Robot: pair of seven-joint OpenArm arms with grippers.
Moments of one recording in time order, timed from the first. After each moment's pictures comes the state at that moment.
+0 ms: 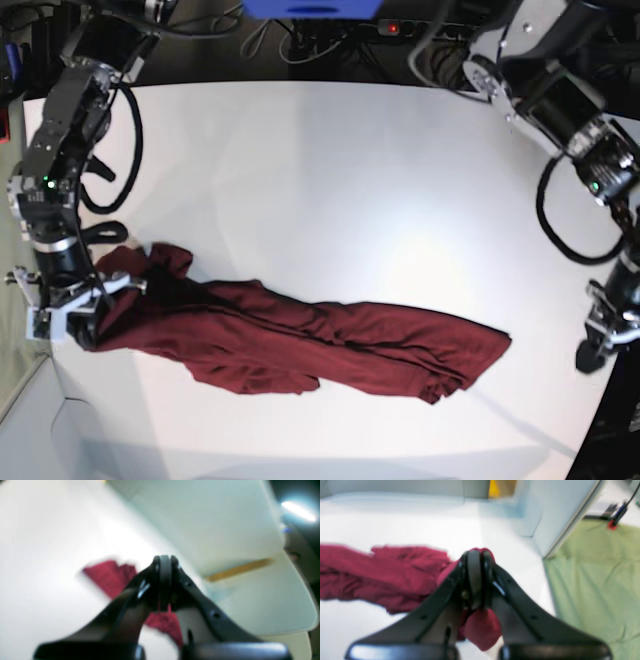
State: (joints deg) left arm -16.6 -7.3 -43.2 98.4 -49.2 -0.3 62.3; right arm 1.6 4.5 21.3 111.2 5.6 16.6 -36.5
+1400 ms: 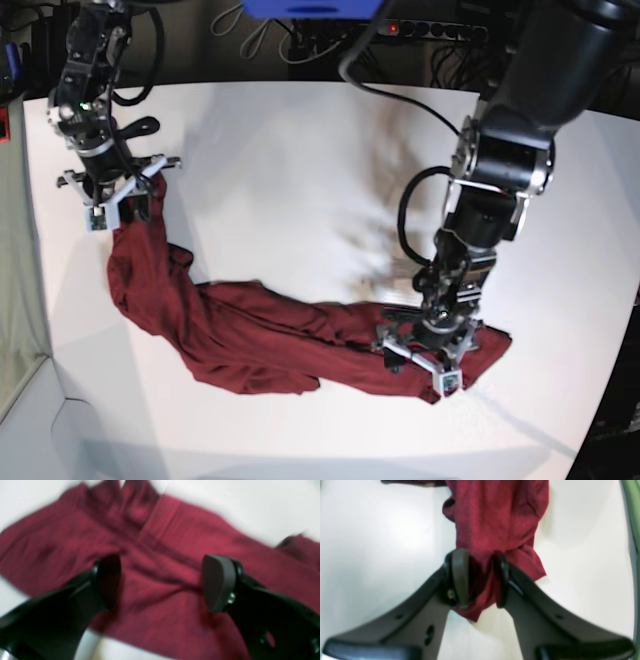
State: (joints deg) left arm -42.1 -2.3 10.8 19.2 -22.9 -0.3 -0.5; right arm -15.2 3.7 21.4 101.2 4.7 25.1 -30.3
